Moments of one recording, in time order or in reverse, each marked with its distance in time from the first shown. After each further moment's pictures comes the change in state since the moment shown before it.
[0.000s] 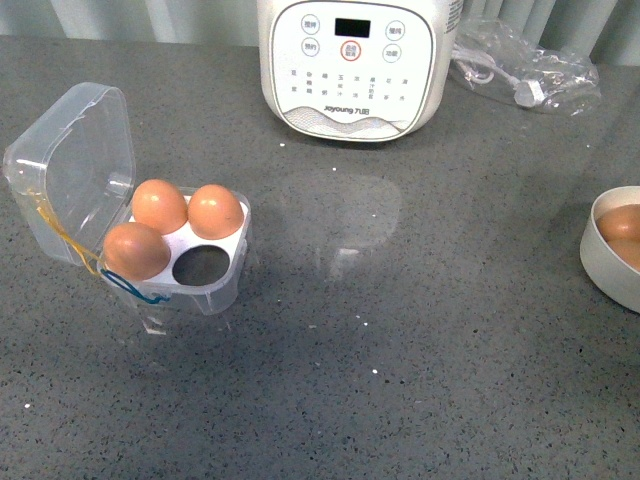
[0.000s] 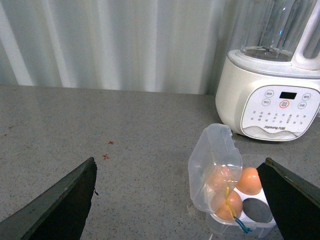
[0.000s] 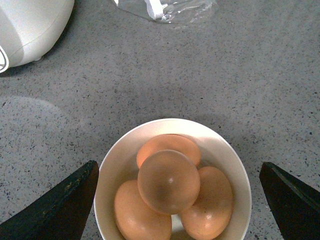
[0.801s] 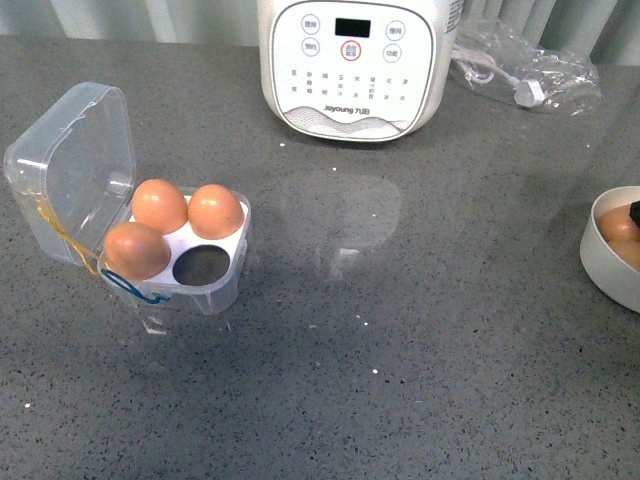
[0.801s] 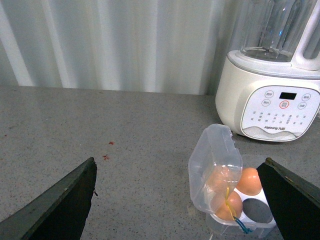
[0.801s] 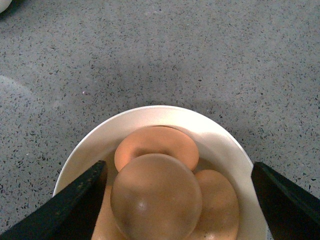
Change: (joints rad) left arm 0.000 0.000 0.000 0.000 0.000 0.000; right arm 0.008 0.216 0.075 0.053 0.041 -0.059
